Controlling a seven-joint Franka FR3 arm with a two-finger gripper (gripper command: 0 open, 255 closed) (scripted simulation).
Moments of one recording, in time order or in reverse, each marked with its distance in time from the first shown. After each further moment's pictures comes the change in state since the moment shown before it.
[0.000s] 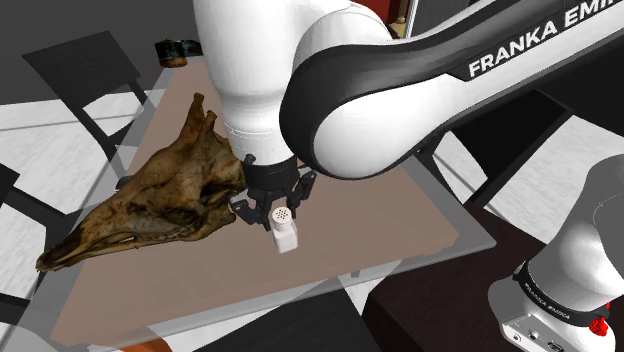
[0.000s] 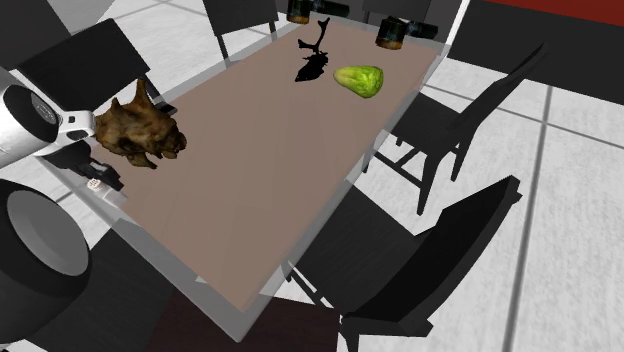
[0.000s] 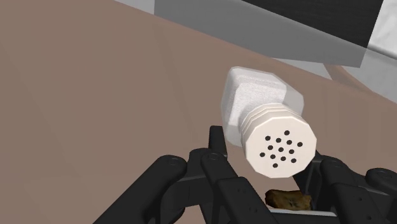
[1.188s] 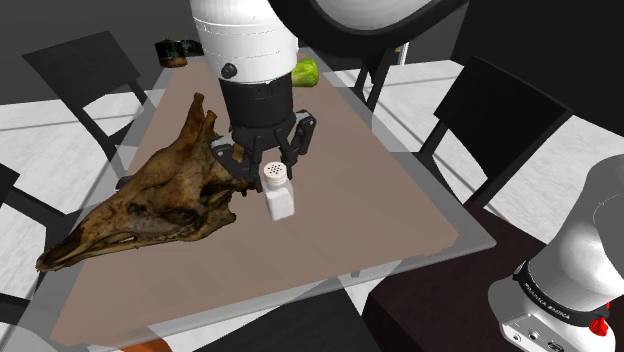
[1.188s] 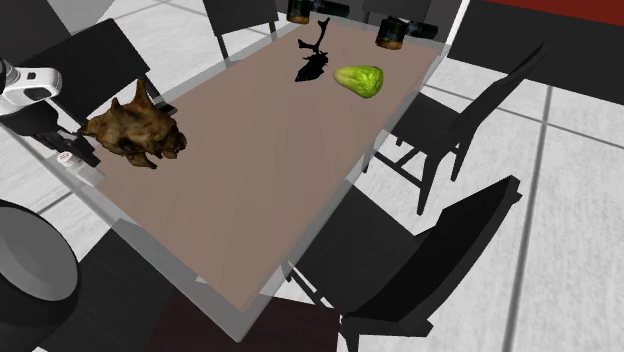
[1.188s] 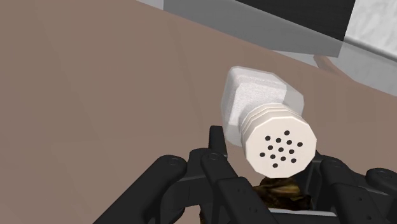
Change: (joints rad) arm -0.002 -0.051 -0.005 0.191 0.033 -0.235 -0.038
